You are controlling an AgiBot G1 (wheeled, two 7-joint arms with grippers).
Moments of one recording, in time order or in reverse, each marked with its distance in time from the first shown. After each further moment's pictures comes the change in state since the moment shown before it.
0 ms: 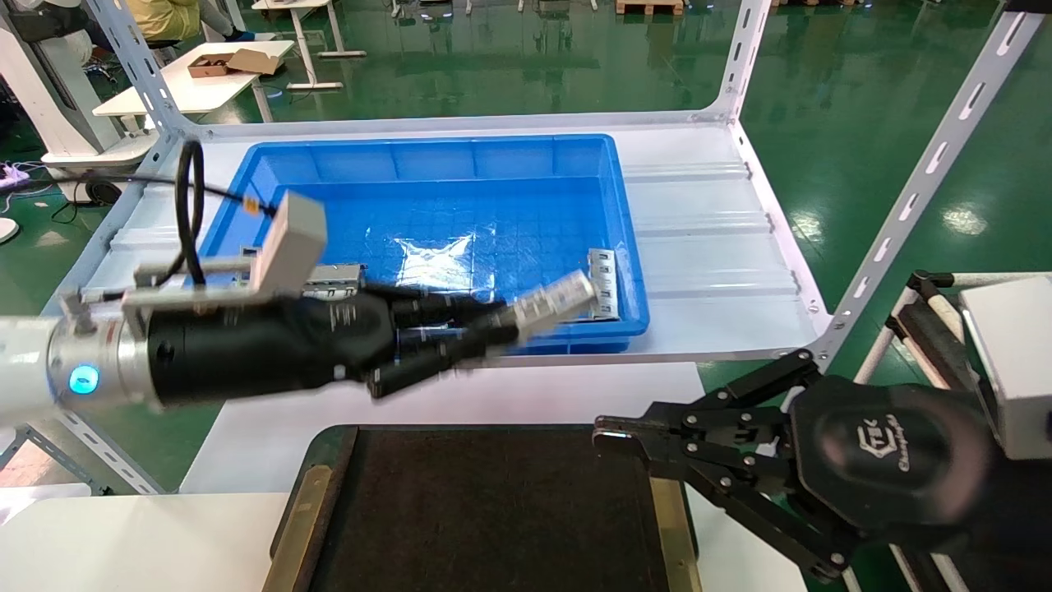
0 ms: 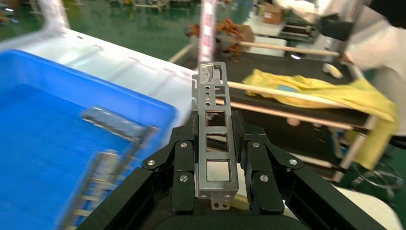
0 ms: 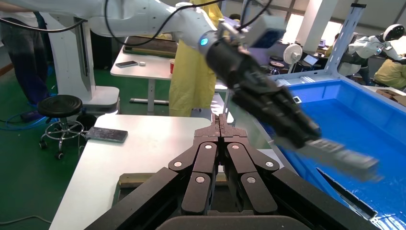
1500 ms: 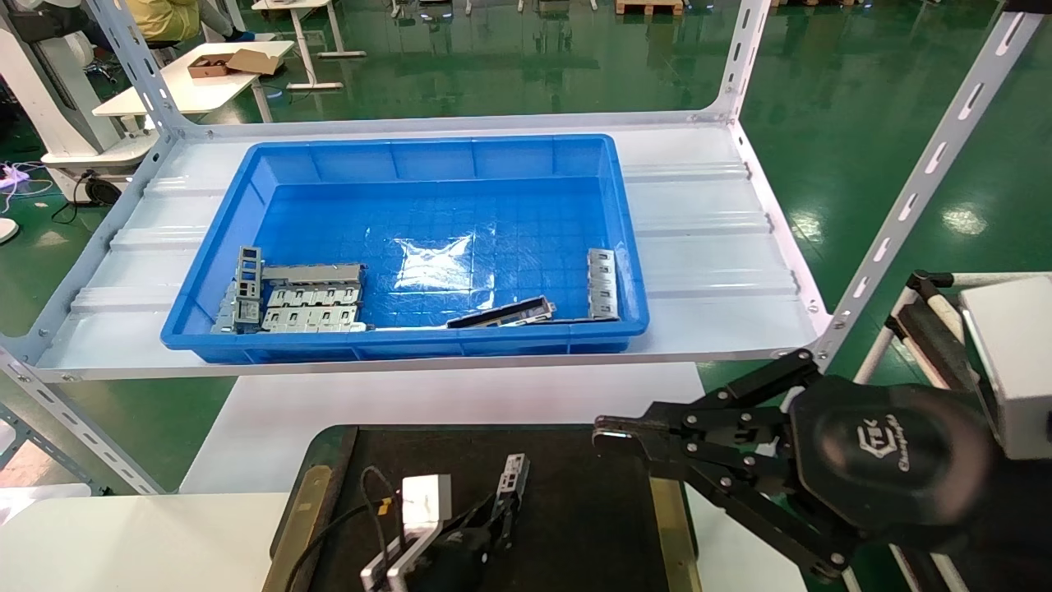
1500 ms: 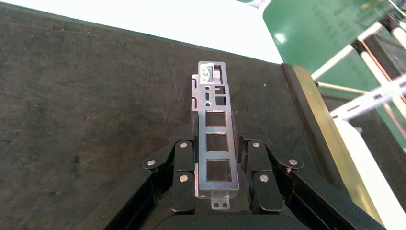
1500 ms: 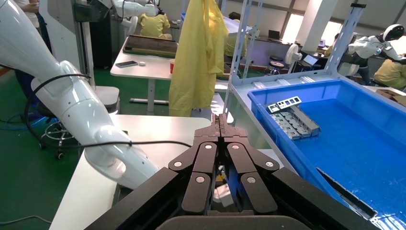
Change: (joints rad) left arm 0.650 0.317 0.247 -0.447 -0.088 -1.619 -0.224; right arm 0.000 0.000 -0.001 0.000 0.001 0.000 -0.001
